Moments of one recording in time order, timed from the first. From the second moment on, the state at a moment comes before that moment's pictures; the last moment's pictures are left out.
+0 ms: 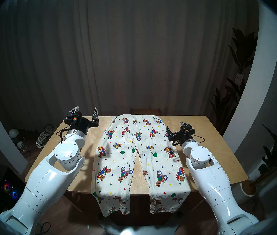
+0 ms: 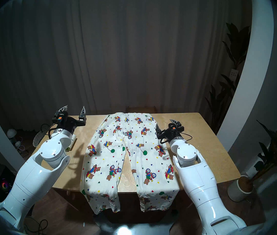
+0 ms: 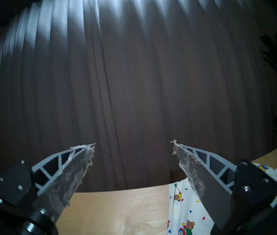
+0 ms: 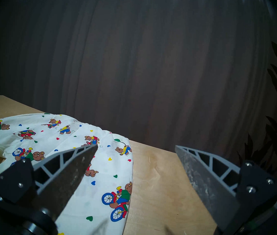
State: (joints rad) left arm 1.53 -0.93 -1.33 -1.79 -0.39 -0.06 0.35; right arm -1.39 -1.36 1.44 -1.34 0.00 -0.04 0.10
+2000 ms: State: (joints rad) left arm 1.48 -0.82 -1.32 -1.55 -0.68 -0.24 -0.04; right arm -1.28 -1.33 1.45 -1.18 0.00 -0.22 0.16
